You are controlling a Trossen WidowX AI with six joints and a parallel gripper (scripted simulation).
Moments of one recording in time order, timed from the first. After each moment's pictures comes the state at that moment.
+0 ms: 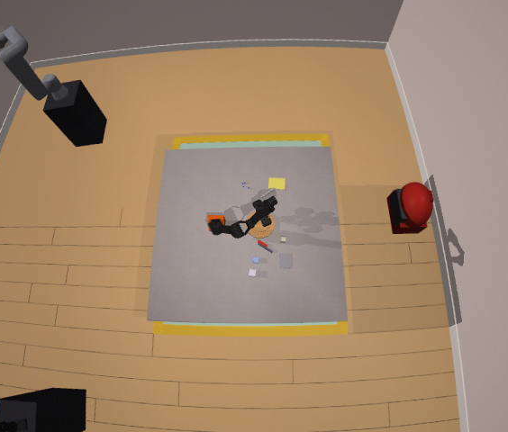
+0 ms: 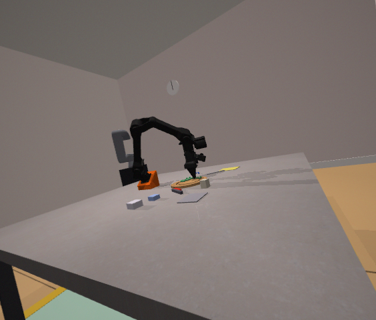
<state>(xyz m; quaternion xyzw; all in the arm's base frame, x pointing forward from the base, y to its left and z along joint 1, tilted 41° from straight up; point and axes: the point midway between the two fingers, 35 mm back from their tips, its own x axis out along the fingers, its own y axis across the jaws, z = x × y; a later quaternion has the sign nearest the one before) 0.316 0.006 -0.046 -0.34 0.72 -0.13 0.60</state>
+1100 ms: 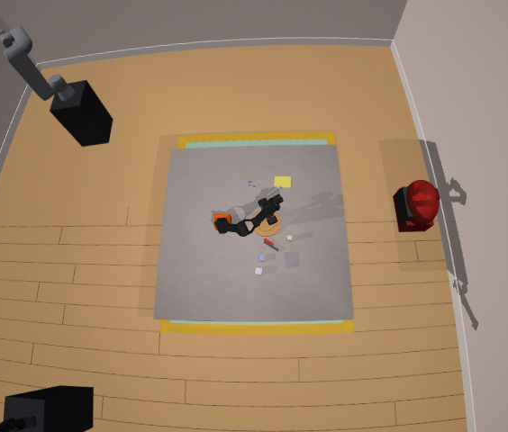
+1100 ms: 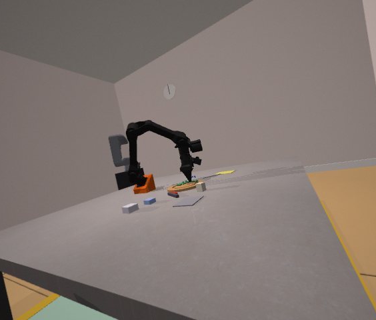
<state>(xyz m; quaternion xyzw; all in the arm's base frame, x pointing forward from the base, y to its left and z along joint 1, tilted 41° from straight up) 0.313 0.007 -0.044 -0.34 0.72 -0.13 0.59</state>
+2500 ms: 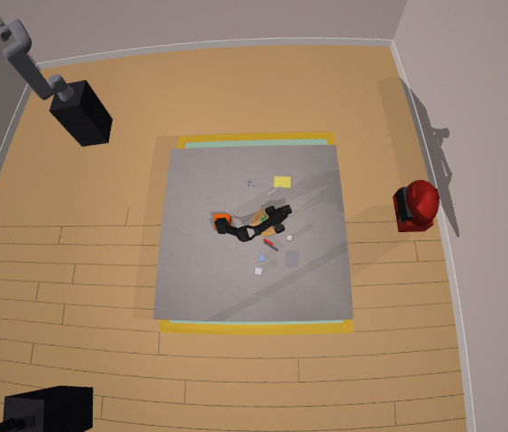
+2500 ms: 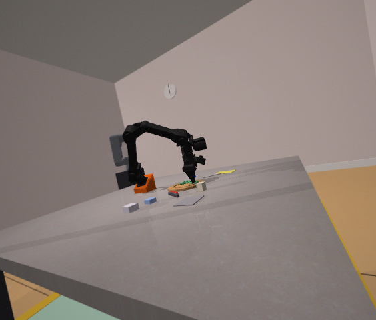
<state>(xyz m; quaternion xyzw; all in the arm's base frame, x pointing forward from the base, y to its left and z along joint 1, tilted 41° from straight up) 0.358 -0.042 -0.003 -0.34 0.72 -0.13 0.59</state>
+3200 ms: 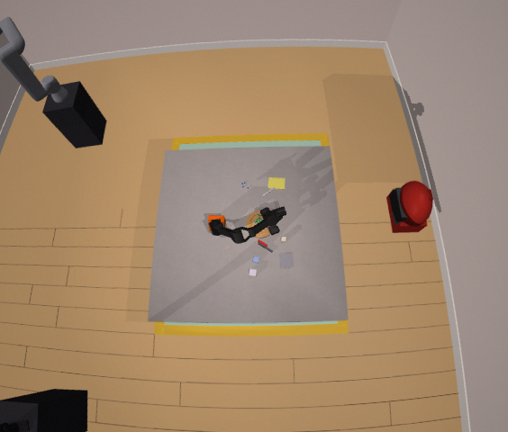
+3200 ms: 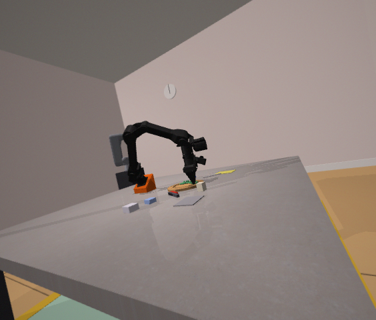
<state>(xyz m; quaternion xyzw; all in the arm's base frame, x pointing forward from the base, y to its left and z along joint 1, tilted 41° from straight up) 0.362 -0.045 -0.005 -0.34 0.72 -0.13 0.60</state>
